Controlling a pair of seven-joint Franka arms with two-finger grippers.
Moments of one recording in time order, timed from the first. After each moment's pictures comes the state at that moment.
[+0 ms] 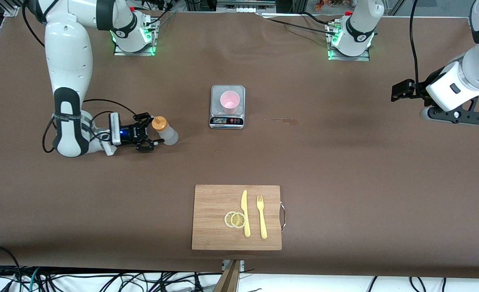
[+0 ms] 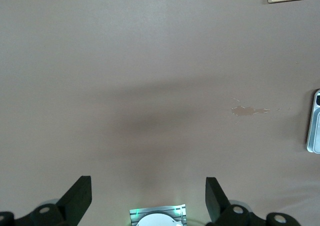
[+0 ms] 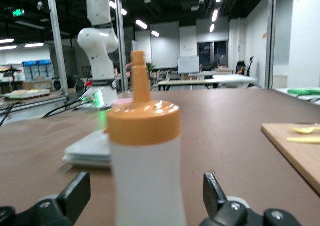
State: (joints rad) left arm -0.08 0.08 0.01 -1.58 -0.04 1.44 0.02; right arm 0.41 0.87 -0.59 -1.89 1.50 1.17 -2.70
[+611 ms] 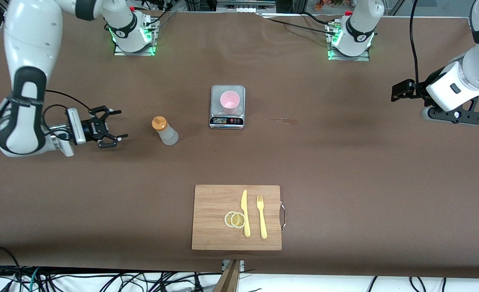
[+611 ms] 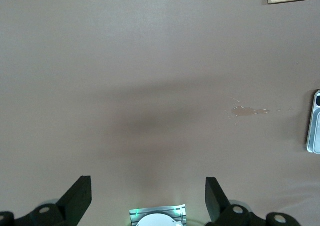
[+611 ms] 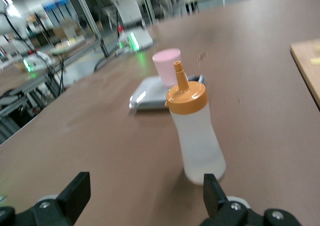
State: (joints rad) left arm -0.08 0.08 0.01 -1.58 -0.04 1.44 0.02; right arm 0.41 0.66 -0.77 -1.76 1.02 1.23 -2.35
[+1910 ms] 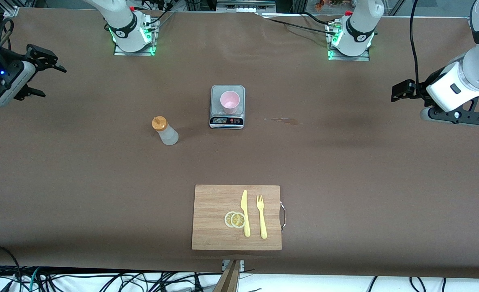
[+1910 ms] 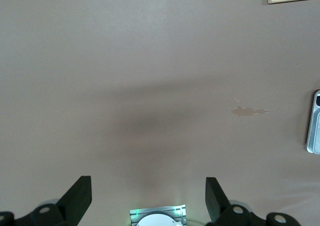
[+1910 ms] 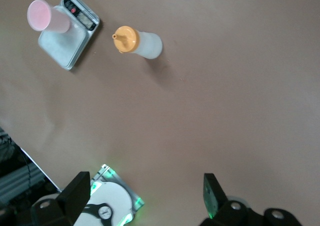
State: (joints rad) left arm -0.08 0.09 0.01 -1.58 -0.04 1.44 0.02; right arm 0.38 -0.03 -0.42 -1.65 0.14 1.39 -0.70
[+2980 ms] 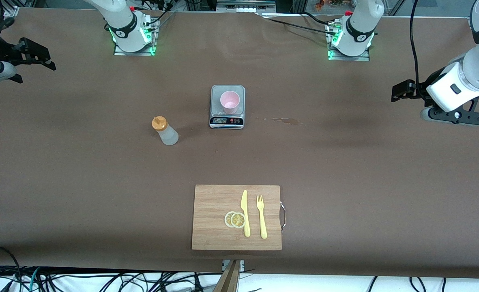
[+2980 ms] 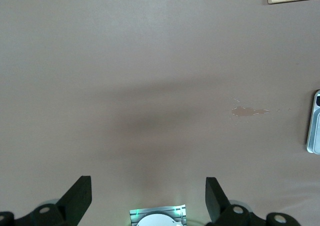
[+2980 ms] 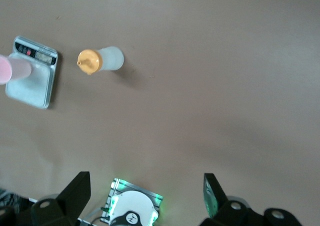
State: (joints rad) left arm -0.08 0.09 0.01 -1.57 -0.04 1.44 0.02; right arm 0.33 -0.02 -0.31 -1.53 0.04 1.35 -0.29
